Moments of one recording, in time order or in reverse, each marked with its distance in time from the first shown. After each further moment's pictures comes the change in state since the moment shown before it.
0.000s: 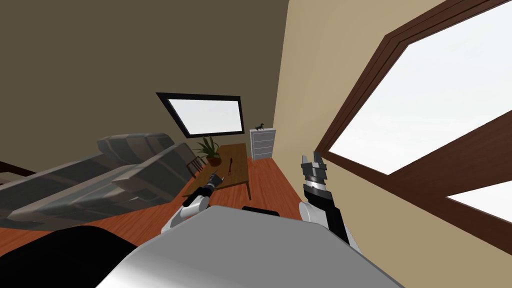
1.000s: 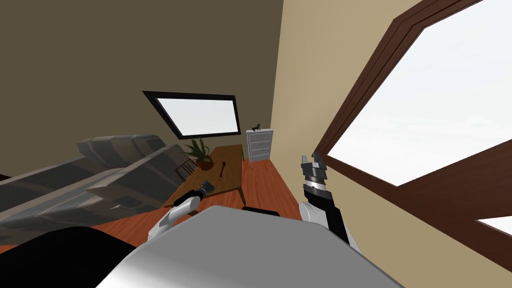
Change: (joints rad) left arm -0.056 0.088 0.103 0.242 0.148 0.193 0.061; right arm 0.000 0.000 0.000 0.000 0.000 0.000 0.000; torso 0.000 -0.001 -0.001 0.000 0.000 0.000
